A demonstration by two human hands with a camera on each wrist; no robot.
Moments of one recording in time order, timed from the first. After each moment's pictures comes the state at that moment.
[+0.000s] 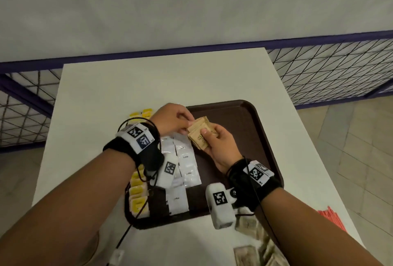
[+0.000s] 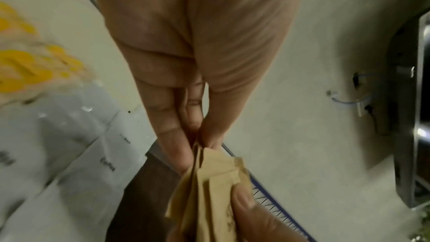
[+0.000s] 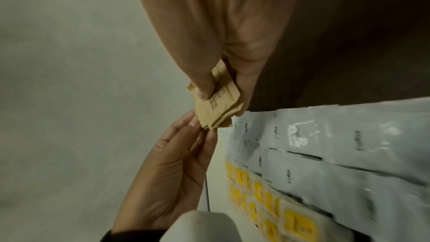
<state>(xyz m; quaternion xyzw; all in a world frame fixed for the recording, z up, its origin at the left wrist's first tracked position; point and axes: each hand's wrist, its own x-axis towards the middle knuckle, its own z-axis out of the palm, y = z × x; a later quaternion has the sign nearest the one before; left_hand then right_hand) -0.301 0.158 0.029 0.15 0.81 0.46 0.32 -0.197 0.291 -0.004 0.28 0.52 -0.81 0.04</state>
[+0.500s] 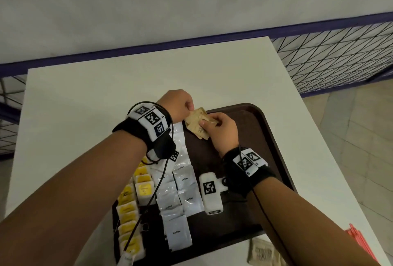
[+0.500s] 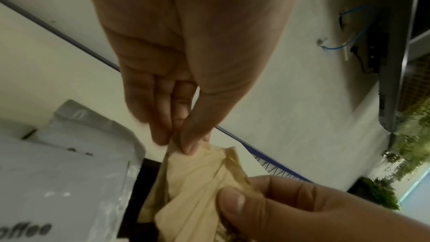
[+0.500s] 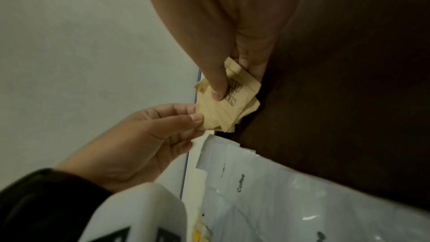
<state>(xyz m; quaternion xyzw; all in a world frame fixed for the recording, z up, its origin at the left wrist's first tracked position) -0.392 0.212 -0.001 0.25 0.91 0.20 0.27 -0.281 0.324 -0.056 0.32 0.77 -0.55 -0.05</state>
